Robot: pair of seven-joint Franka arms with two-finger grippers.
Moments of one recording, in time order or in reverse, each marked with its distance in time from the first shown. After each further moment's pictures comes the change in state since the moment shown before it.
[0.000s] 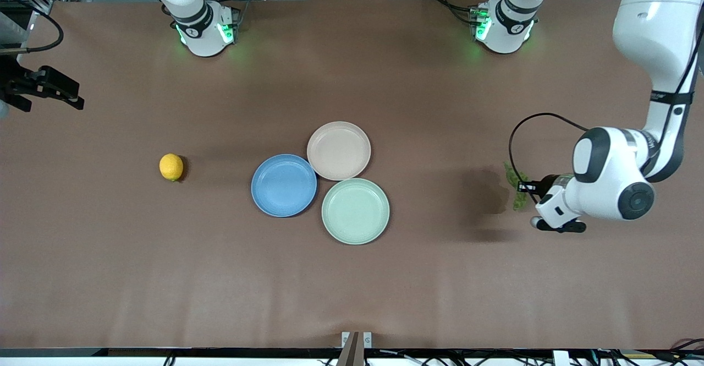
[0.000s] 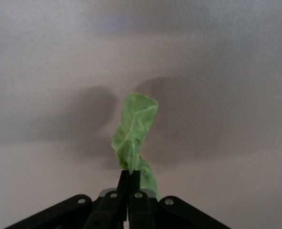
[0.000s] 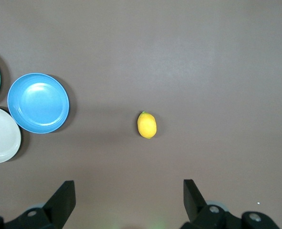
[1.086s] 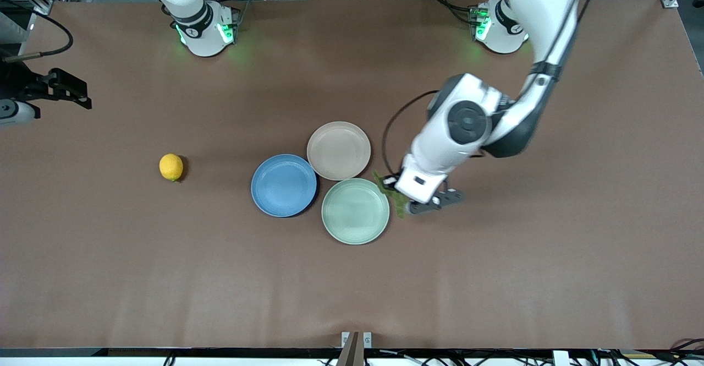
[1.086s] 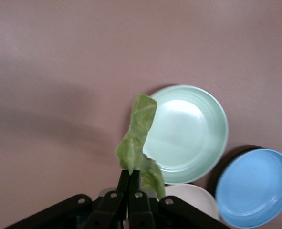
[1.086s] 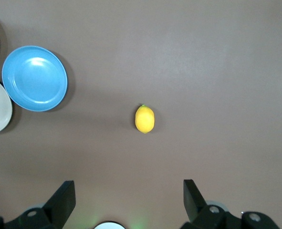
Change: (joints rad) left arm -0.456 -0.050 -0.001 0.179 -0.049 0.232 -0.712; right arm 0.001 0.004 -0.005 -0.033 -0.004 -0.005 -0.131
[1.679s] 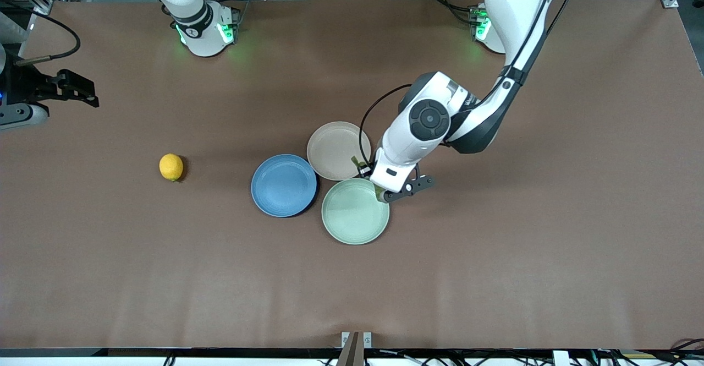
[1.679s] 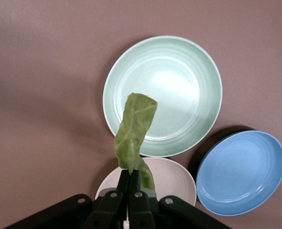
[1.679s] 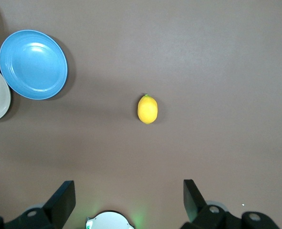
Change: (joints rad) left arm -0.121 0.055 -0.004 -0.003 -0.044 0.053 -0.258; right arm 0.003 0.014 0.003 -0.019 -0.006 -0.026 -0.038
